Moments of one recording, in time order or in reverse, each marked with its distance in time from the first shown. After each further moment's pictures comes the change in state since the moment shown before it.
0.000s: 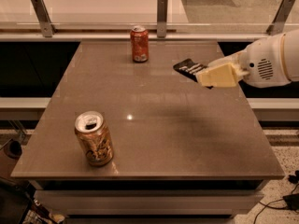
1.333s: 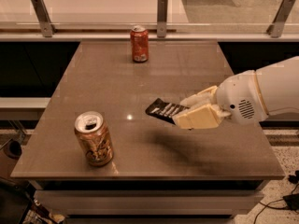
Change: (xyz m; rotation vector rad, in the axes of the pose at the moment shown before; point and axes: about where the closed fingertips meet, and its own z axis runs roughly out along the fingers) arm 0.054 0.084 0.025 -0.274 0.075 -0.088
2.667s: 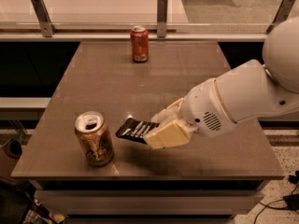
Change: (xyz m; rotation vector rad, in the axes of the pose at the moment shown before) arm -0.009 0.064 0.045 -0.110 0.118 -0.066
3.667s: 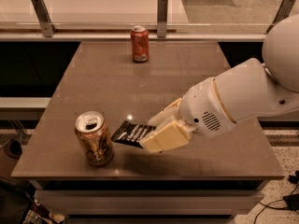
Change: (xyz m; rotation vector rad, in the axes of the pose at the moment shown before) arm -0.003 0.004 0.000 0.003 0.002 -0.011
